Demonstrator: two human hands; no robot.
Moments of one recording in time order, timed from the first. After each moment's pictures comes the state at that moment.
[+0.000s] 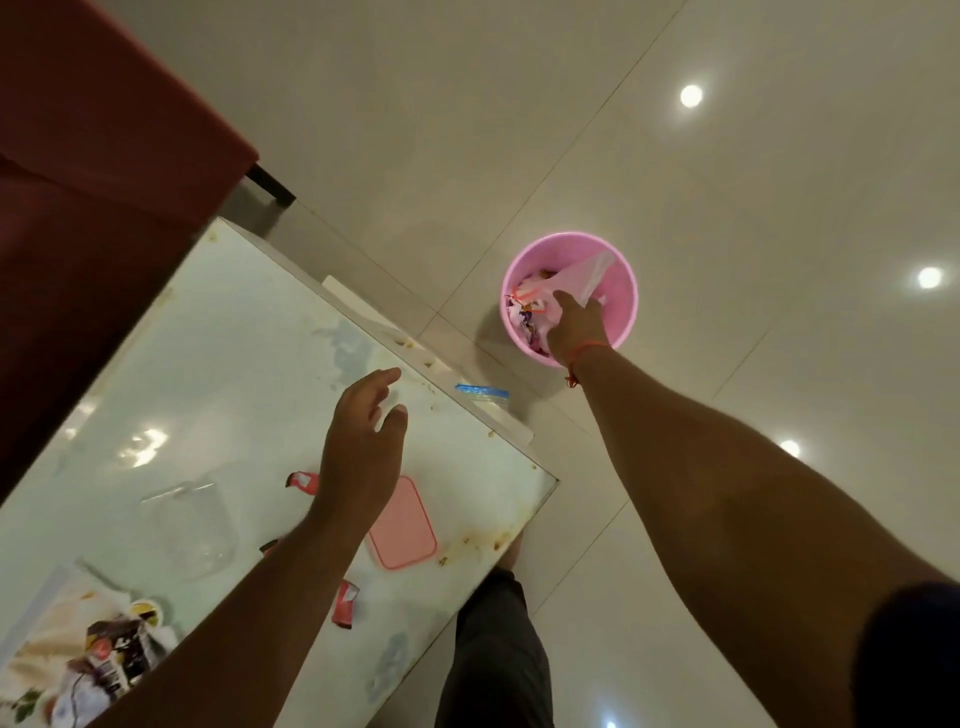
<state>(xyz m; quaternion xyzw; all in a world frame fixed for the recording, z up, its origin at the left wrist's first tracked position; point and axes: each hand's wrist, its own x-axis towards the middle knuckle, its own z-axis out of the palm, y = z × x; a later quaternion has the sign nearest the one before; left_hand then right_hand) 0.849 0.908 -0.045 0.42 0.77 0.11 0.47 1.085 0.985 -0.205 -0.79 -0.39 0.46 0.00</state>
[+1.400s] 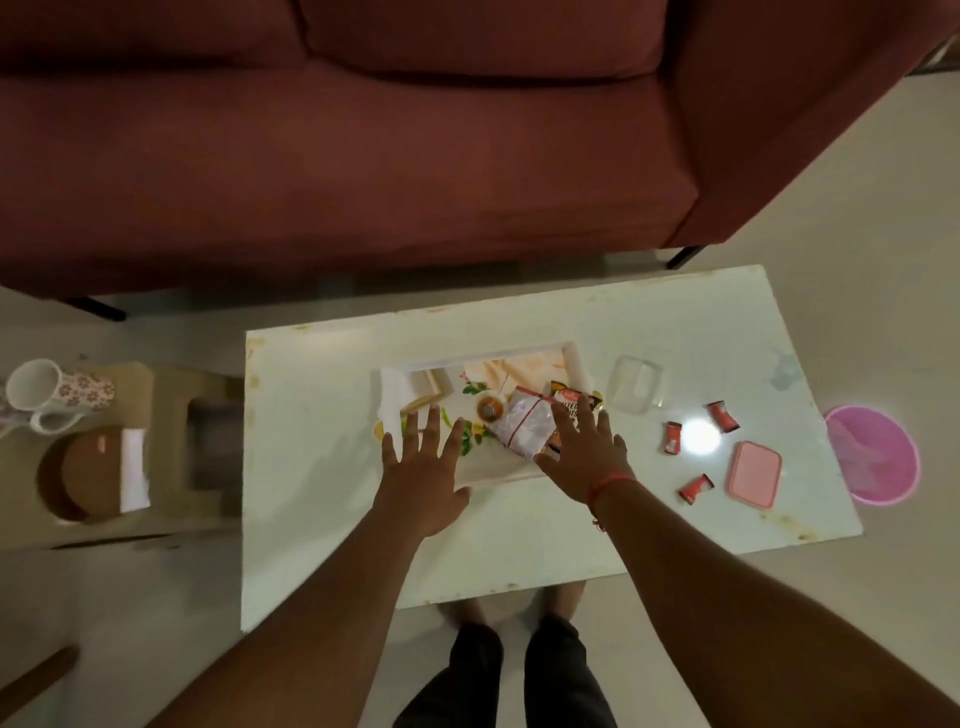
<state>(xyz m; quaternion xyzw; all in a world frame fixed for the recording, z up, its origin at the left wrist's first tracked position) 0.386 0.465 0.066 0.52 0.80 -0.12 0.28 0.558 0.620 0.049 -0.46 -0.81 0.27 -0.26</state>
